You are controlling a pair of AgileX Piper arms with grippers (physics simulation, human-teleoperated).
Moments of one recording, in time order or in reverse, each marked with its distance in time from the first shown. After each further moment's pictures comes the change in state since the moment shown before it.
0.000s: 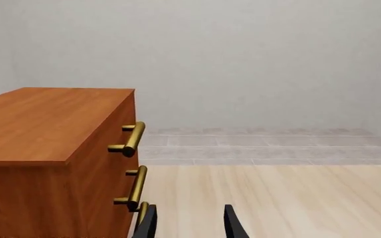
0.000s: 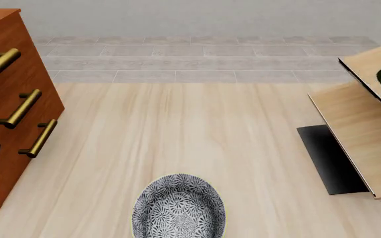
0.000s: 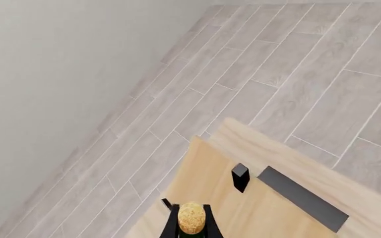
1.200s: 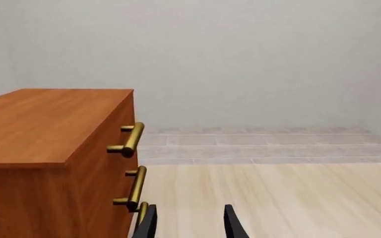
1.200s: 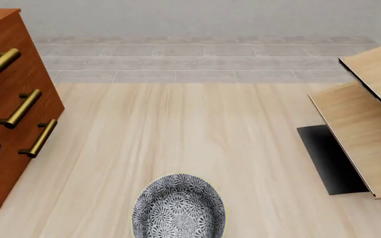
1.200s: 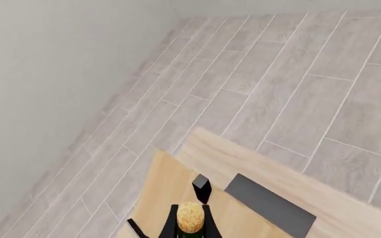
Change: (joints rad) left arm -0.006 0.000 -0.005 0.007 0.008; right arm -0.148 0.001 0.138 -0.124 -0.053
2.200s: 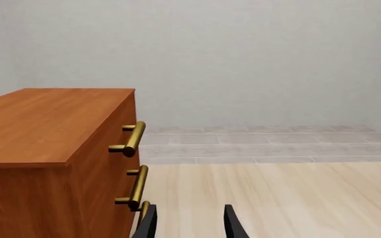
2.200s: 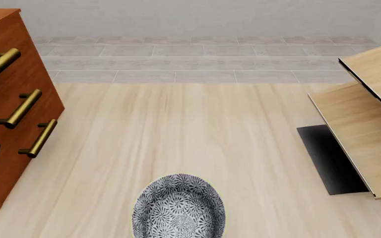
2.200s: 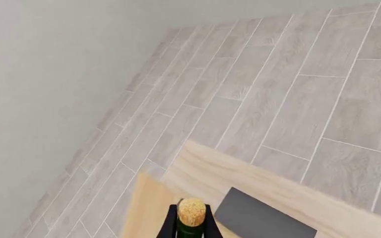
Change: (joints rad) left arm 0.006 0.000 -0.002 0.007 0.005; right arm -0.094 0.100 0.048 -0.153 -0.037
